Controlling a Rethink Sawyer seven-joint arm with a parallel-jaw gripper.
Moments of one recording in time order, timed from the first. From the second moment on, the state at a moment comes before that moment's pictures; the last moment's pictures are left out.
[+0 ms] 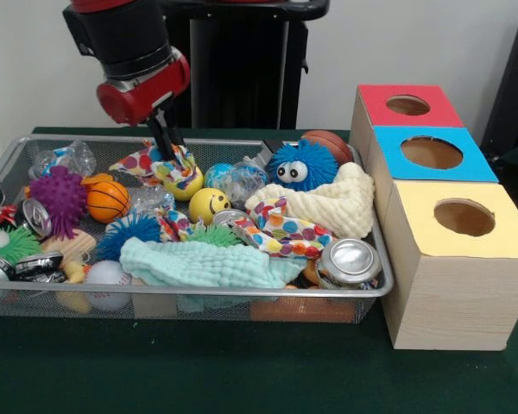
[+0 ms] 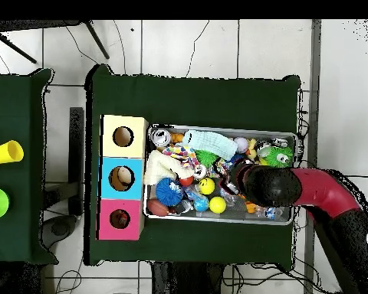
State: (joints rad) arm -1.03 -0.64 0.77 1.81 -0.53 0.74 0.78
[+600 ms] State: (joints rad) arm -1.00 -0.64 0.77 1.83 -0.53 0.66 0.78
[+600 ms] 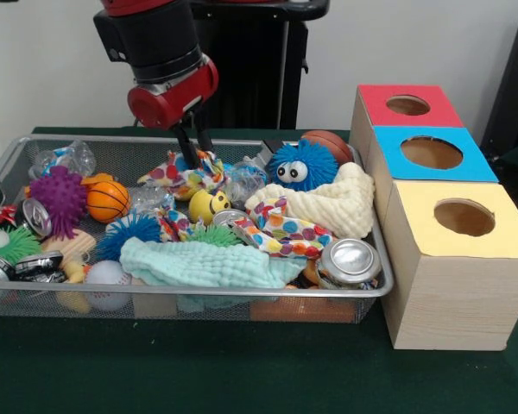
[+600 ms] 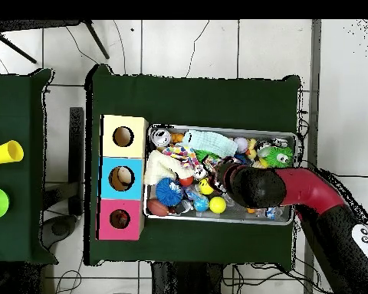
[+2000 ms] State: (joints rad) arm -0.91 -0.58 0.68 1.58 -0.54 0.70 0.78
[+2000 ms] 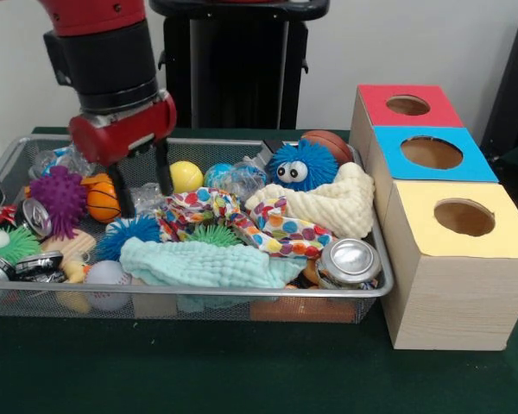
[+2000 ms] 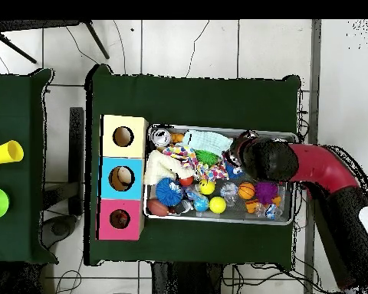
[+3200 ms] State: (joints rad) arm -0.80 -0.48 0.49 1.24 -0.72 0.92 0.78
